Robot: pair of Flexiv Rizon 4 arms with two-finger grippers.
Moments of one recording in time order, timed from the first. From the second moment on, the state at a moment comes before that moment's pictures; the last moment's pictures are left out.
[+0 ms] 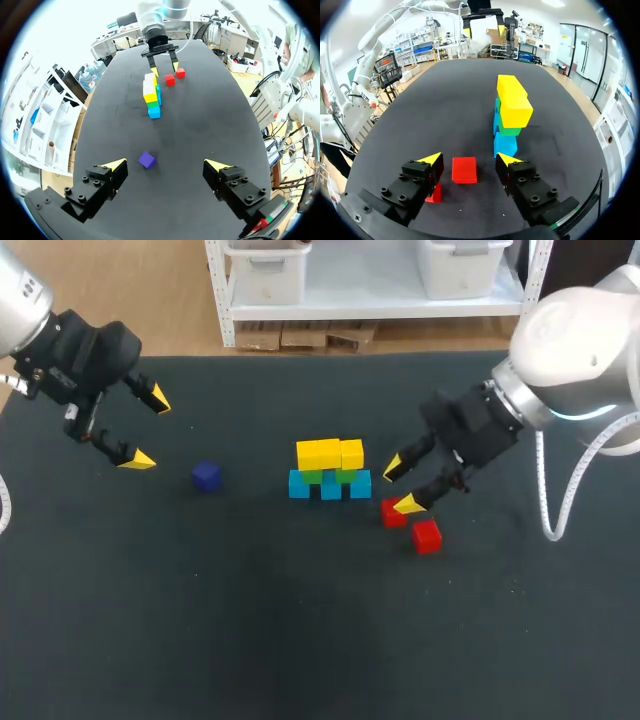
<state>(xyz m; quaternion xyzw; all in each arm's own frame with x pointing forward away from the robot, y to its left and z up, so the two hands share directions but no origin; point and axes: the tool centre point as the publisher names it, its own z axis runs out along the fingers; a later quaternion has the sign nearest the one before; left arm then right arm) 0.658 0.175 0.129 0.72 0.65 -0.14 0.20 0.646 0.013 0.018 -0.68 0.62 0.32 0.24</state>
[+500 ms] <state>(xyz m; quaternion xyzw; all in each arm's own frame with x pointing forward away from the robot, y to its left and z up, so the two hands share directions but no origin) 0.658 0.175 0.129 0.72 0.65 -0.14 0.20 0.642 0.009 0.009 -0.67 0.62 0.33 0.23</state>
